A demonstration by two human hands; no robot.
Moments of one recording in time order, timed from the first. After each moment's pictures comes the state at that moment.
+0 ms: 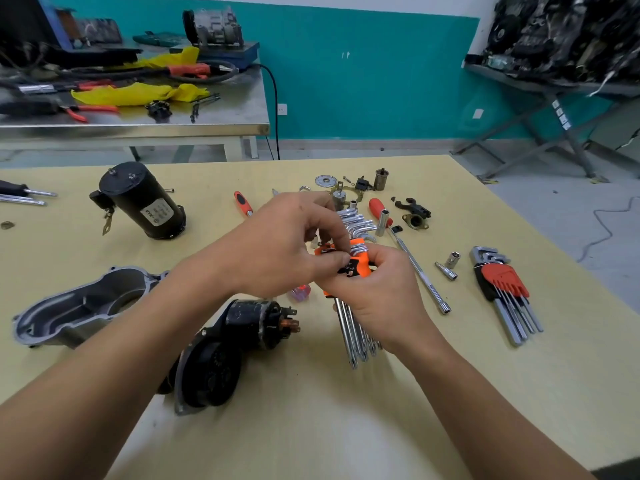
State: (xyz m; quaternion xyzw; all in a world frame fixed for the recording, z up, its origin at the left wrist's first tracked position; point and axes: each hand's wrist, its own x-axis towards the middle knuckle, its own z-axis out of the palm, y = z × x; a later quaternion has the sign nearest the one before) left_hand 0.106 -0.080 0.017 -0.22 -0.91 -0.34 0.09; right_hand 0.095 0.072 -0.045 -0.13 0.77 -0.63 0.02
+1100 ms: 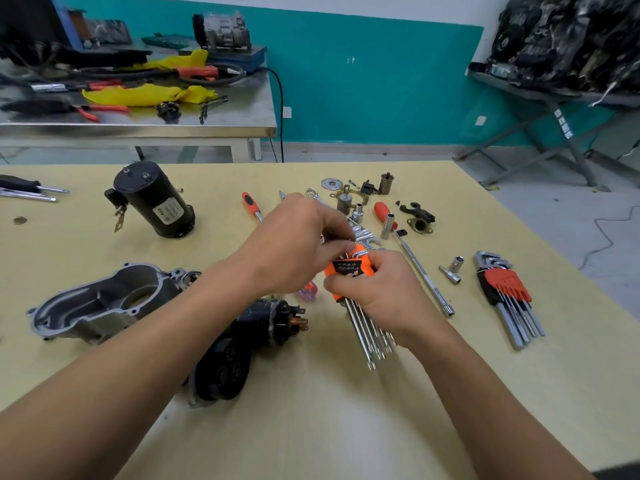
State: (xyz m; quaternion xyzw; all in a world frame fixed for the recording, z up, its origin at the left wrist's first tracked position) left_hand 0.092 -0.079 -0.002 -0.18 -0.92 -0.31 0.17; right_hand 0.079 0.078 -0.051 -0.13 0.81 -0.56 0.09
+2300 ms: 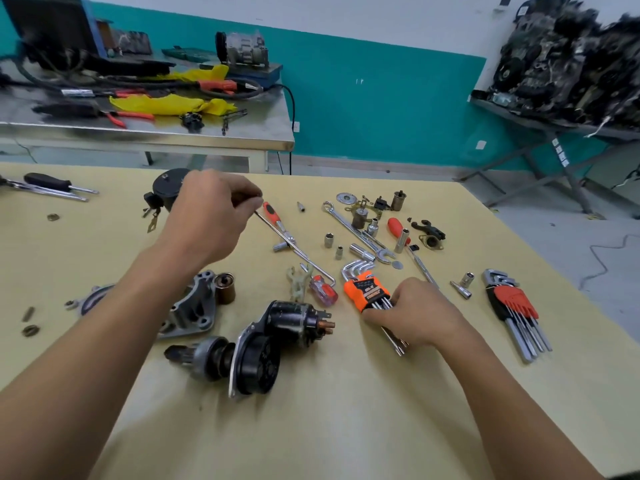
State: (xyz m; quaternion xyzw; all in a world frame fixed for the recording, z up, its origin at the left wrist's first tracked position) left_hand 0.105 -0.188 0.003 0.05 -0.90 -0.29 0.31; right_hand 0.064 0.092 -0.057 -0.03 0.98 -0.13 0.13
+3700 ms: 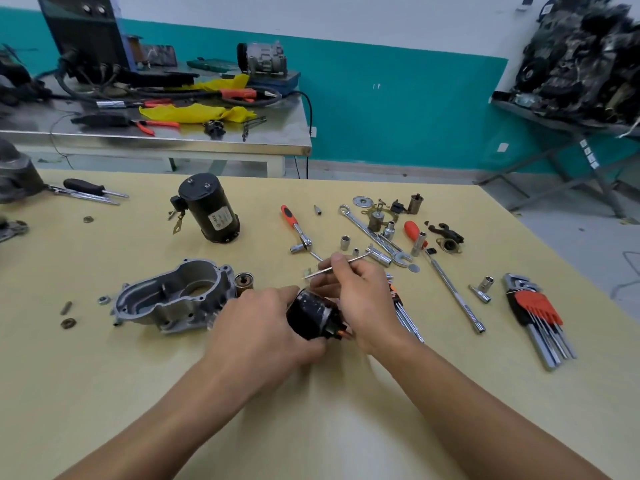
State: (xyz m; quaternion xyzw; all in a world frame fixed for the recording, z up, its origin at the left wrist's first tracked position) left_hand 0.191 -0.120 -0.047 0.10 -0.97 -0.20 0.12; right_hand 0.101 -0.004 -0.058 -0.05 0.67 -0.73 0.13
